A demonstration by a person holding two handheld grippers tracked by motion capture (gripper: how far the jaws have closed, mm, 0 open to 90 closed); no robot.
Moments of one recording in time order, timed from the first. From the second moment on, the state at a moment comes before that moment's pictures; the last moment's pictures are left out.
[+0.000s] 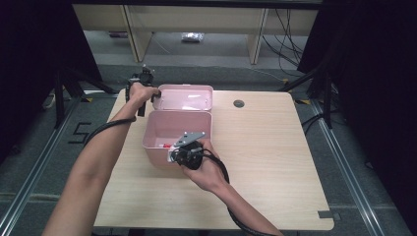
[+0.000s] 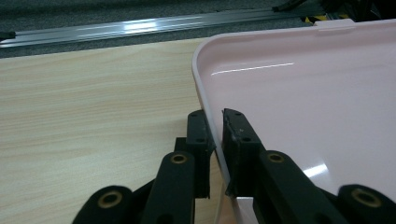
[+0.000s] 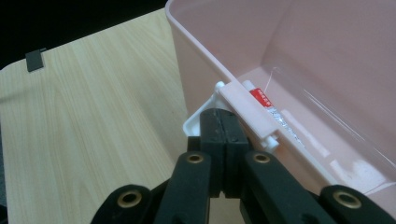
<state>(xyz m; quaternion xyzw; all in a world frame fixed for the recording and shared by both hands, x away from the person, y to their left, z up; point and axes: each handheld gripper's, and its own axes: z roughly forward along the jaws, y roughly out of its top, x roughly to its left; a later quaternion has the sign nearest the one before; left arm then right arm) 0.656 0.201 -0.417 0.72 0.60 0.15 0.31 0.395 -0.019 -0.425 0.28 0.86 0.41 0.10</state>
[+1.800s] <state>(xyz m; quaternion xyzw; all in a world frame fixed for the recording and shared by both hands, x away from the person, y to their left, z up) 0.625 0.209 -0.365 0.69 0.59 0.21 0.37 0.399 -0.019 -0.424 0.29 0.86 0.40 0.09</state>
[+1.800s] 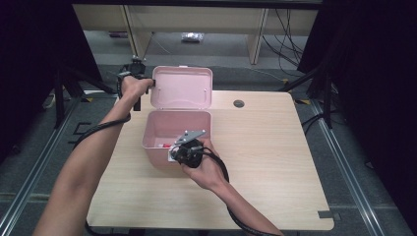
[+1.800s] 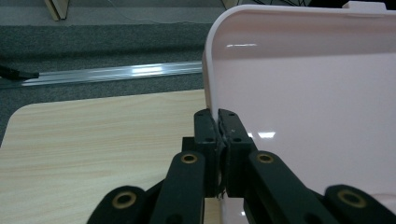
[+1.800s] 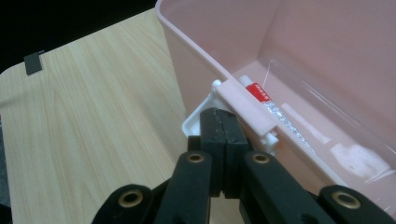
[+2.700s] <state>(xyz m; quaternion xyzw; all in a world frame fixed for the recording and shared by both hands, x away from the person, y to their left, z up) 0.608 0.212 -0.349 0.68 0.57 0.22 0.41 0.400 -0.018 -0.424 0.30 0.86 0.40 0.09</state>
